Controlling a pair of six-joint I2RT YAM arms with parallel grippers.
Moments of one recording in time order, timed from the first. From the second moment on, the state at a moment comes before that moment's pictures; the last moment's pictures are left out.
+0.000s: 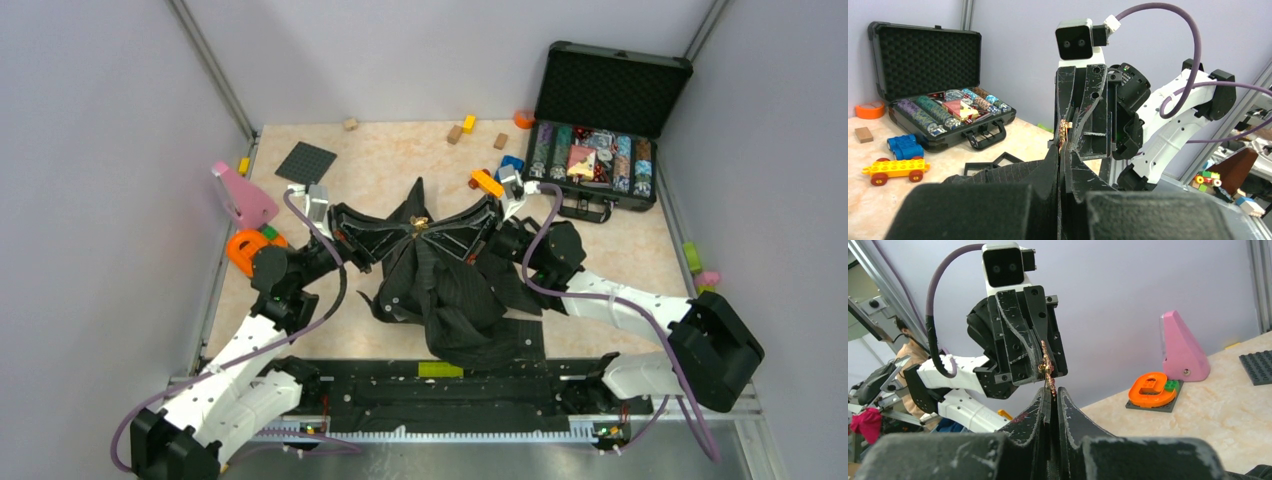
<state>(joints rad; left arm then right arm) -0.47 0.79 0.58 0.71 0.67 -0.66 0.79 1.28 0.68 1.14 -0.52 0.74</state>
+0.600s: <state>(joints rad) -0.48 0.78 0.65 0.58 0.68 -0.44 0.79 1.28 0.74 1.02 -0.52 0.79</state>
